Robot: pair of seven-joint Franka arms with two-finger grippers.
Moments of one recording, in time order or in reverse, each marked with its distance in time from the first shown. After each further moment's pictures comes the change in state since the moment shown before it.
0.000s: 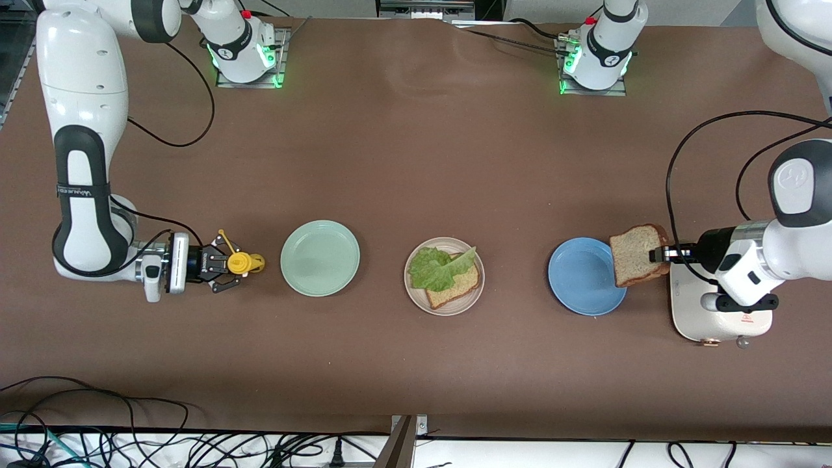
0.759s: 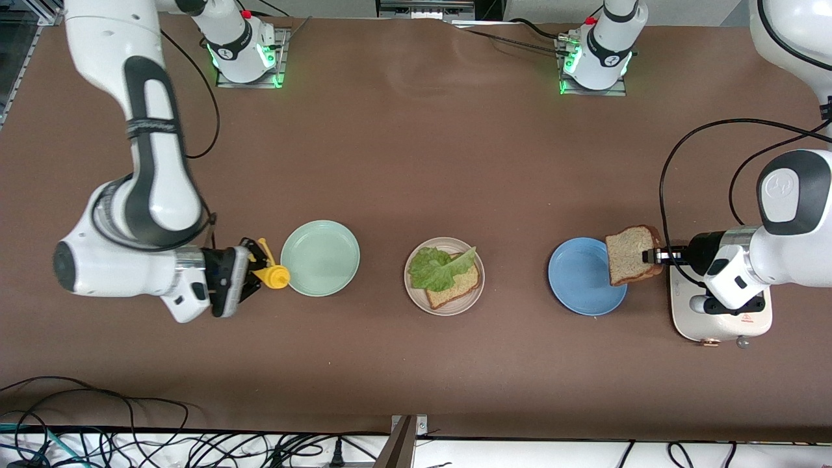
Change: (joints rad) left arm -0.001 0.019 0.000 -0.002 0.000 -0.001 0.000; right arm 0.271 -0.084 0.006 0.283 -0.591 0.134 0.814
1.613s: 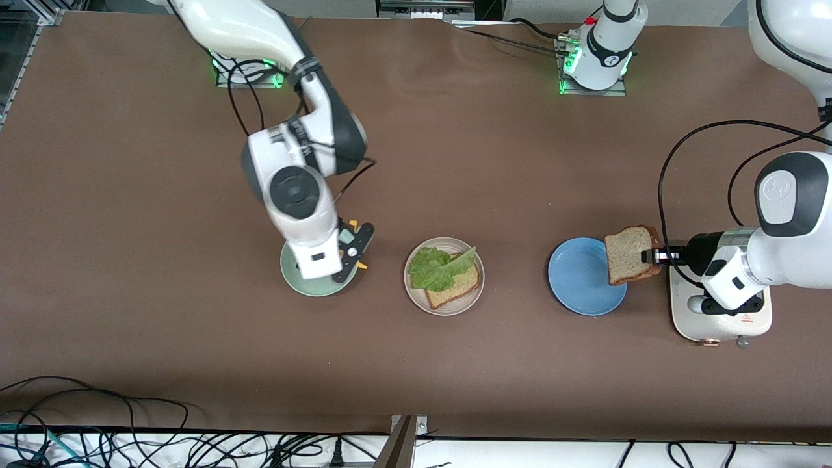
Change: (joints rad) left arm -0.001 0.007 0.000 0.000 0.000 -0.002 0.000; right arm 0.341 0.007 0.007 0.054 -0.612 0.036 0.661
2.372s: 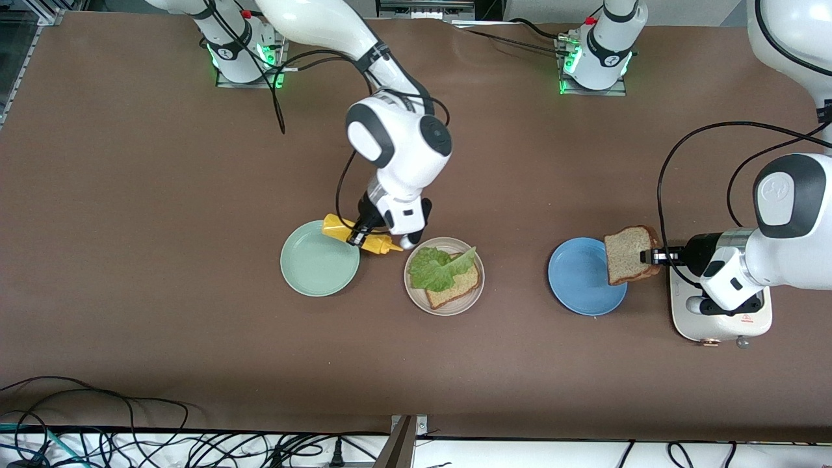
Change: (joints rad) left arm -0.001 0.002 0.000 0.000 0.000 0.000 0.000; right arm 0.232 0.089 0.003 0.000 -0.443 -0.020 0.250
